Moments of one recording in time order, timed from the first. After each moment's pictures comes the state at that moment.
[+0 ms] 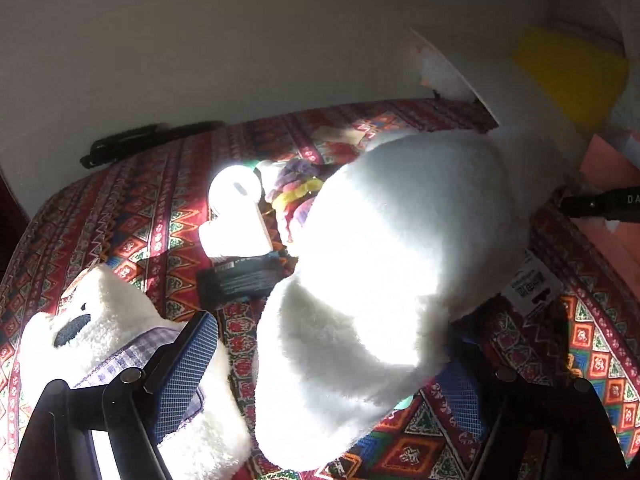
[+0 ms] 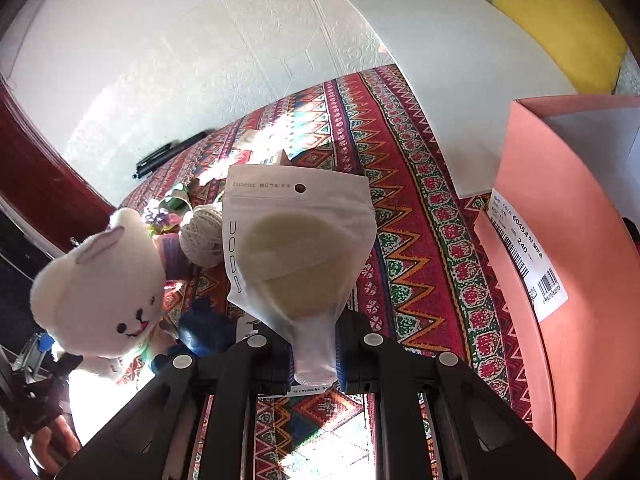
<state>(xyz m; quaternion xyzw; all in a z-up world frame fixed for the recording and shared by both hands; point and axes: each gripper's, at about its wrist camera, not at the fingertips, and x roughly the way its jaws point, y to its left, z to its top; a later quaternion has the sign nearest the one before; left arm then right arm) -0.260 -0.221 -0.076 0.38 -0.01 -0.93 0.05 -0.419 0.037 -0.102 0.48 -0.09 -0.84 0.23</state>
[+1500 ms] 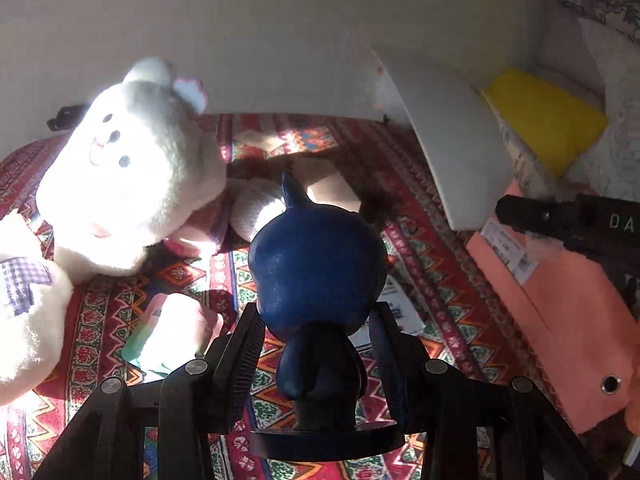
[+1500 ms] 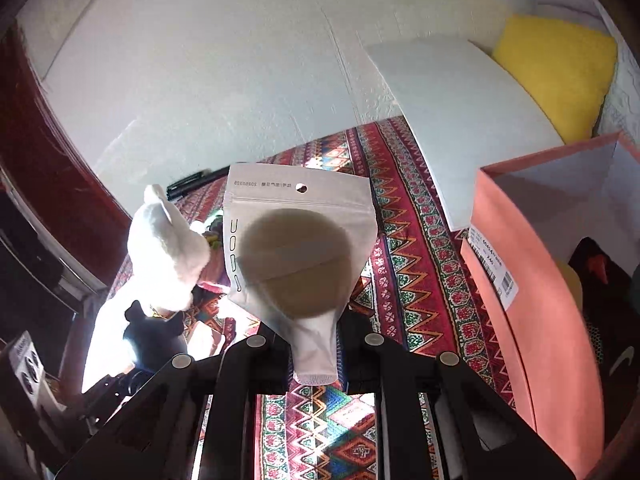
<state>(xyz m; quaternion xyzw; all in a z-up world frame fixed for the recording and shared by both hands) -0.236 -0.124 -0.052 0.34 0.10 -0.93 0.03 -0.345 0.046 -0.025 0.40 -0.09 -0.88 0.24</state>
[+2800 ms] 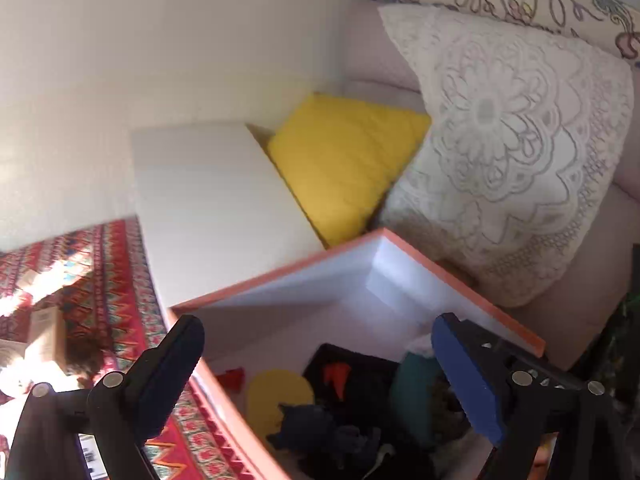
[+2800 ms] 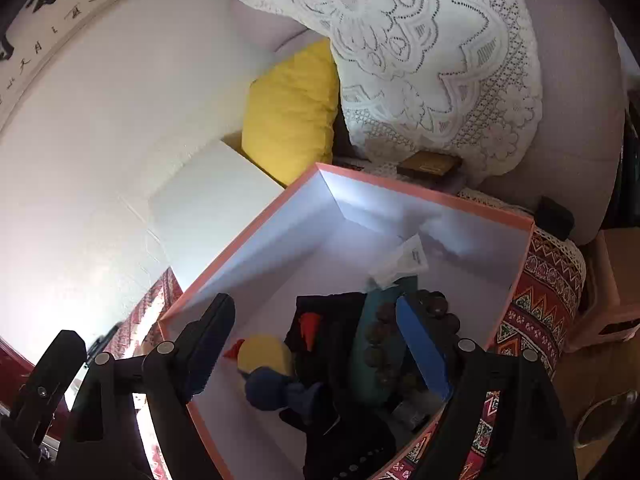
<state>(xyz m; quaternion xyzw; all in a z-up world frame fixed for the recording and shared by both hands) -0.325 0.138 0.050 0.28 0.03 -0.95 -0.13 -0.327 0.373 -0.004 0.33 -0.26 -0.91 -0.04</state>
